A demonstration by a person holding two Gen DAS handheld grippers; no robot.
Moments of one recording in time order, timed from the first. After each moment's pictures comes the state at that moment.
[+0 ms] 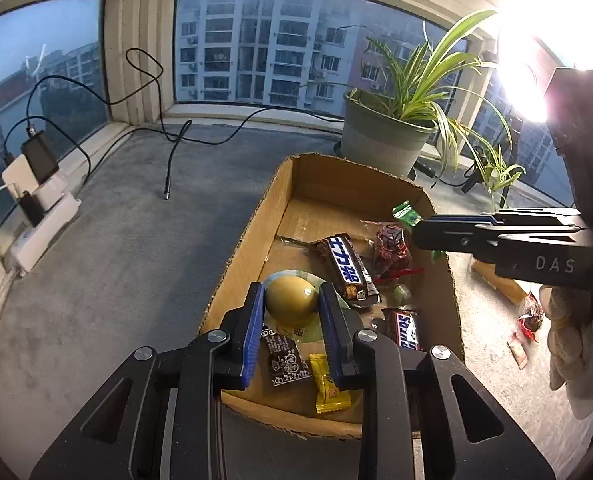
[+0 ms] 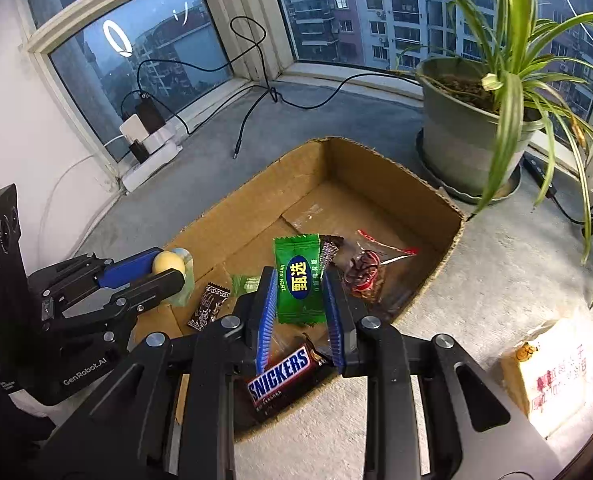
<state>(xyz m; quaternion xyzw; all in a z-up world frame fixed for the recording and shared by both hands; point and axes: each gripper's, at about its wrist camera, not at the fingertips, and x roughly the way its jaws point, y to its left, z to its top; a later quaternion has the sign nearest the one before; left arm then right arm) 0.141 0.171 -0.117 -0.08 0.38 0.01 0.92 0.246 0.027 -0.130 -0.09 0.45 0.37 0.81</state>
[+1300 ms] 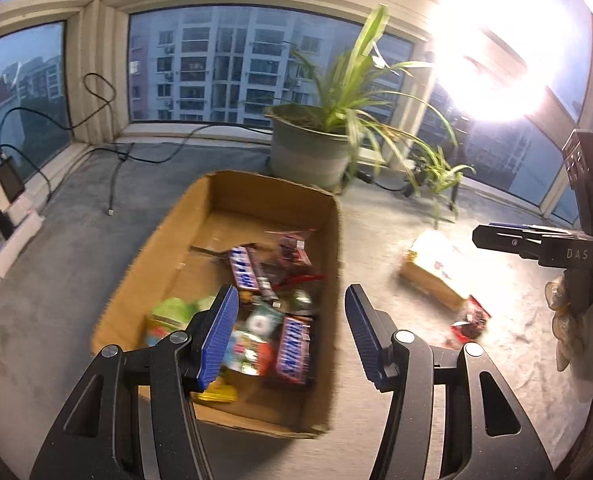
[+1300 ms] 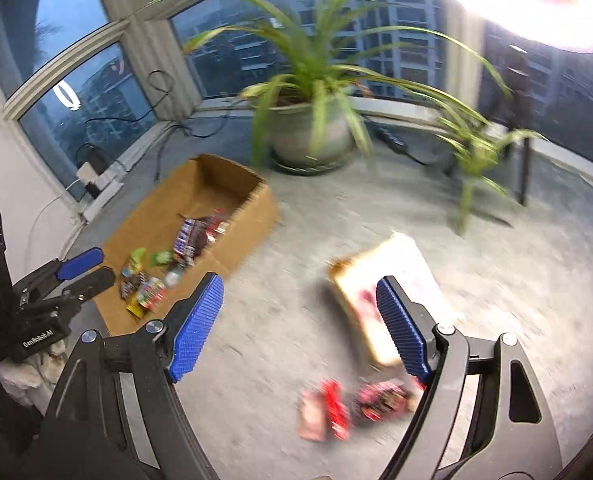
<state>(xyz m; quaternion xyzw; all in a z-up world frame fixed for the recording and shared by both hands) 0.127 0.095 -0.091 -0.08 0.36 -0.04 0.93 0.240 -0.158 -0.095 -0.02 0.44 0.26 0.86</state>
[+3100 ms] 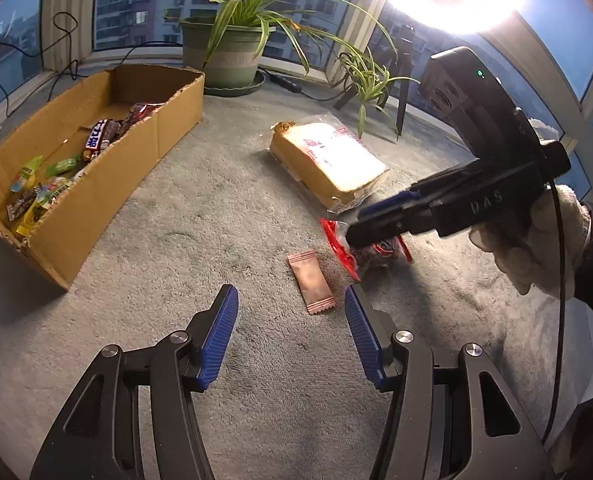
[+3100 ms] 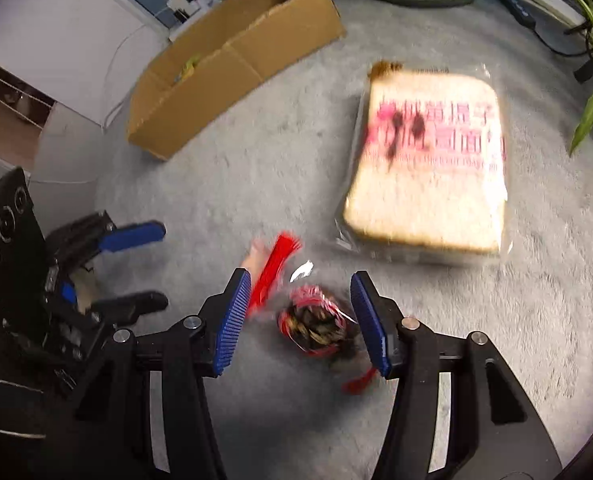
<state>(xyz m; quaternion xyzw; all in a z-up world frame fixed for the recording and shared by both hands) 0.094 -0.069 -0.144 -0.13 0.43 -0.04 0.89 0.278 -0.195 -0.196 -0.14 0.59 0.50 0.61</state>
